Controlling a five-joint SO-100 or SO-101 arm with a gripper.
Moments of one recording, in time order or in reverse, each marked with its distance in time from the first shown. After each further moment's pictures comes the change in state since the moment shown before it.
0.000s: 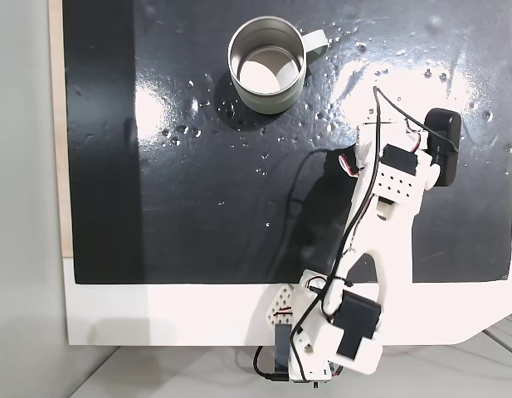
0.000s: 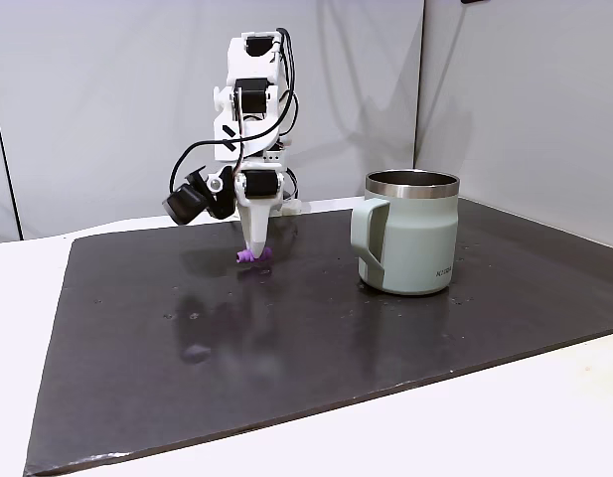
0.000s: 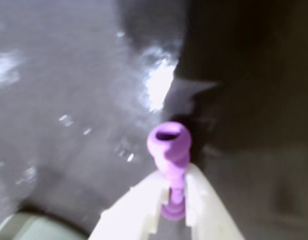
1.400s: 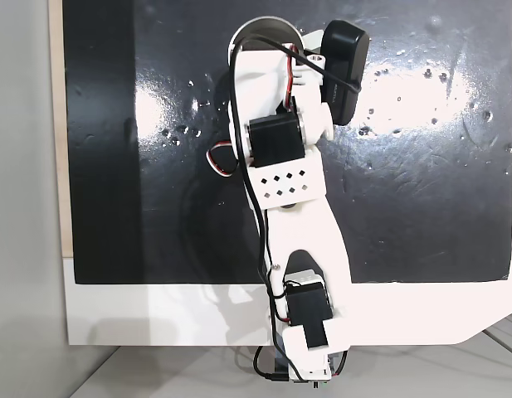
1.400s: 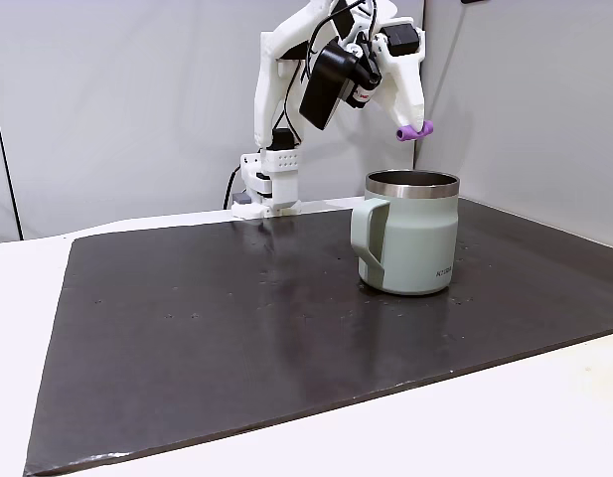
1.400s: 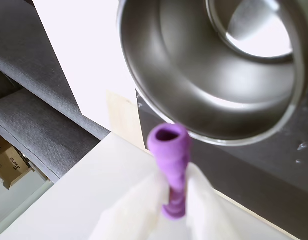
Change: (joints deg) arm -31.9 -3.8 -47.8 21.7 33.4
